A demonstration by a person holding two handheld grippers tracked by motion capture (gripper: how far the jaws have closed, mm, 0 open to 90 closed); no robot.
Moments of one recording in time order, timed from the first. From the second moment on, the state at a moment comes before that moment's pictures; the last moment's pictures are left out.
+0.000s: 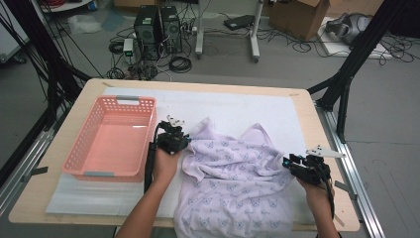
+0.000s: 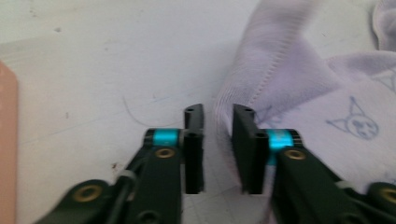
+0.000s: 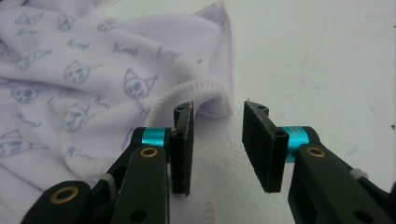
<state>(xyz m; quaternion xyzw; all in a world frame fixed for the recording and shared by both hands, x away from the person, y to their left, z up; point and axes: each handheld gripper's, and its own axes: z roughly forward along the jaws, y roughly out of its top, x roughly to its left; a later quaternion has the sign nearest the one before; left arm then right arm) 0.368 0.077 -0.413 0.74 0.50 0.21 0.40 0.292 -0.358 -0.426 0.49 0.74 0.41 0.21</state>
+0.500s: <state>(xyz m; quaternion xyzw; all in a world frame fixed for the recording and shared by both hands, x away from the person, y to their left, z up) 0.417 0.062 -0.445 0.76 0.49 0.12 0.41 0.384 -0.333 -0.417 0.48 0.77 0.38 0.18</state>
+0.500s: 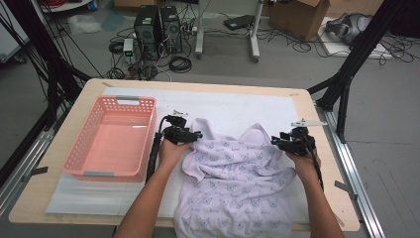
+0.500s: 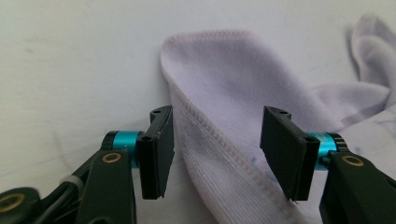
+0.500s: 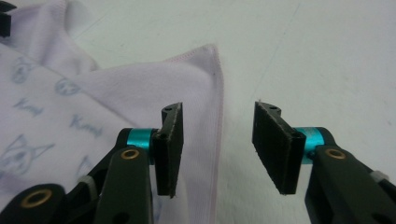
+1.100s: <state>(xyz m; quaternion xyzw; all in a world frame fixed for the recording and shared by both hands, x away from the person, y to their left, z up) 0.418 0.090 -0.432 0.71 0.54 0.24 0.39 0.442 -0.292 -0.432 0.42 0.82 0.33 0.21</state>
